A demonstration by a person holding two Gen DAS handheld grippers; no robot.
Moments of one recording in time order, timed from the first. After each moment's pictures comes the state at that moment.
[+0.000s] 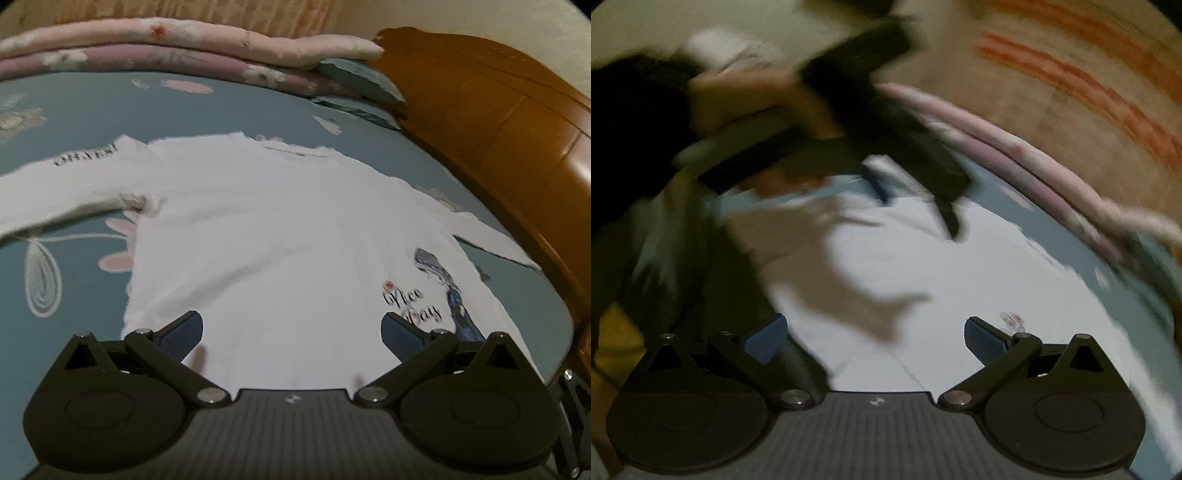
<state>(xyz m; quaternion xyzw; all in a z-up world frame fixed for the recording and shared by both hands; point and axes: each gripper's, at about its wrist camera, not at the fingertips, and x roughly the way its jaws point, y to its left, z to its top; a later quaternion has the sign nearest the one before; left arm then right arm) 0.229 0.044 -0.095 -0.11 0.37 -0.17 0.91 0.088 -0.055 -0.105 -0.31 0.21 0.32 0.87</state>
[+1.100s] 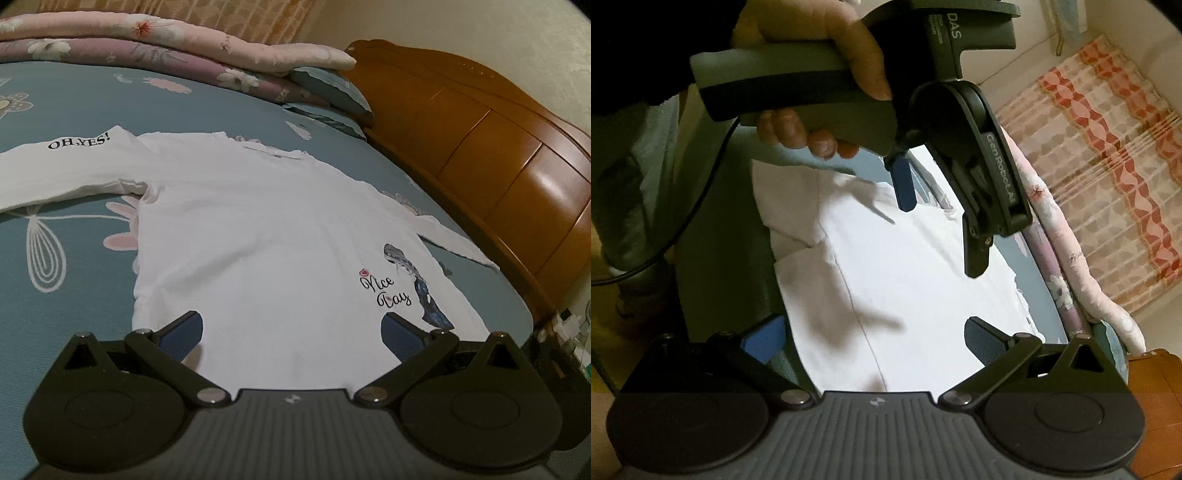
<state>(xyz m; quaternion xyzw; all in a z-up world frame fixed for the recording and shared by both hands) 0.208 0.078 -0.100 -0.14 0.35 -0.23 0.90 0.077 0.013 -0.120 -0.48 0.18 0.27 0.81</state>
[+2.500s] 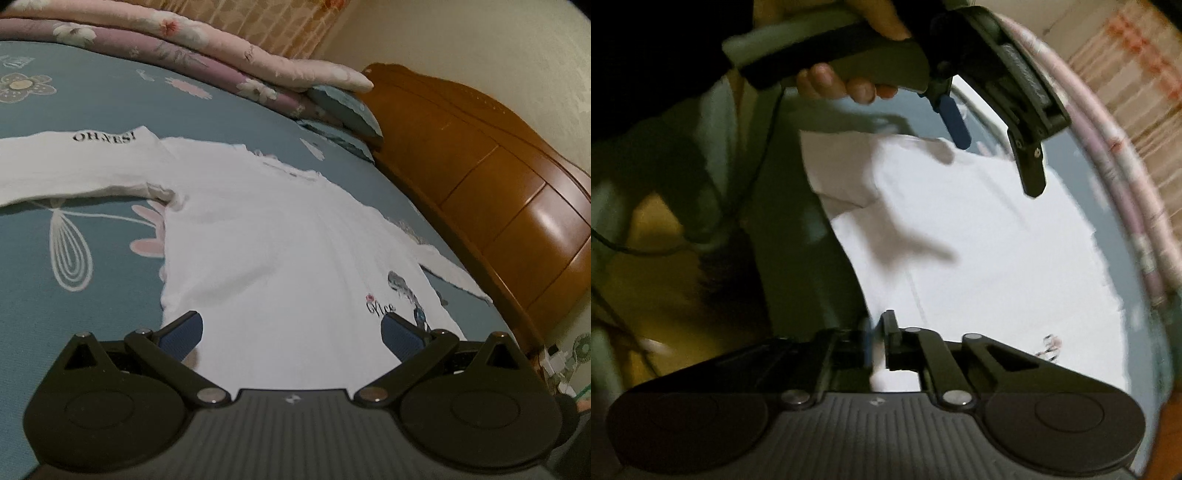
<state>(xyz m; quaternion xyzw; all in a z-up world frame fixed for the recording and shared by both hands) 0.210 0.109 -0.097 -0.20 0.33 -0.21 0.90 0.096 -0.002 -0.090 -0.43 0.34 0.37 0.75</state>
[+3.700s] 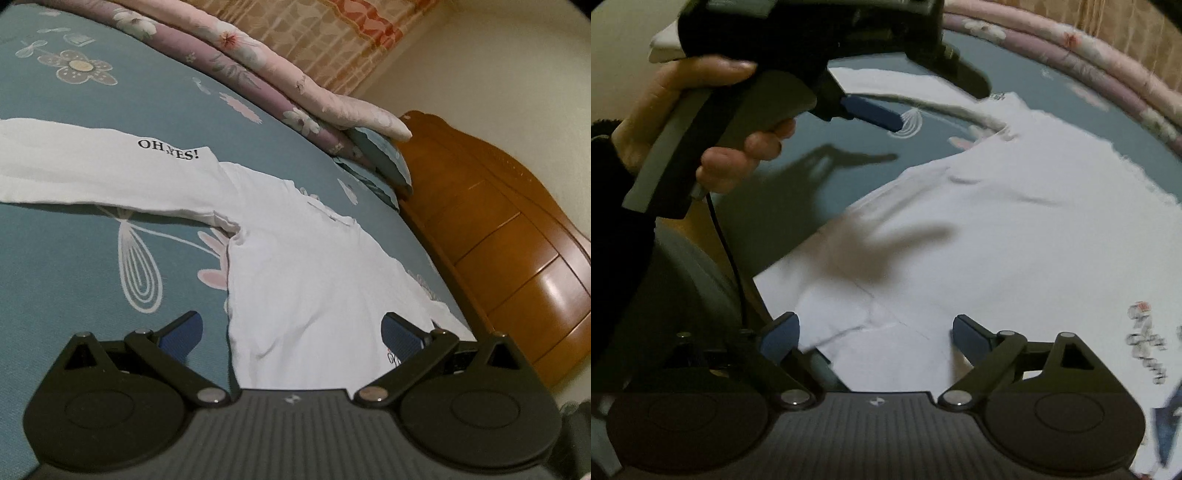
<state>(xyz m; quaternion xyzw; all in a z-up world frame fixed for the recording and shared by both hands) 0.219 0.162 -0.099 -0.28 0.32 -0.17 0.89 0.164 0.023 -0.102 -0.18 0.41 0.34 0.82</state>
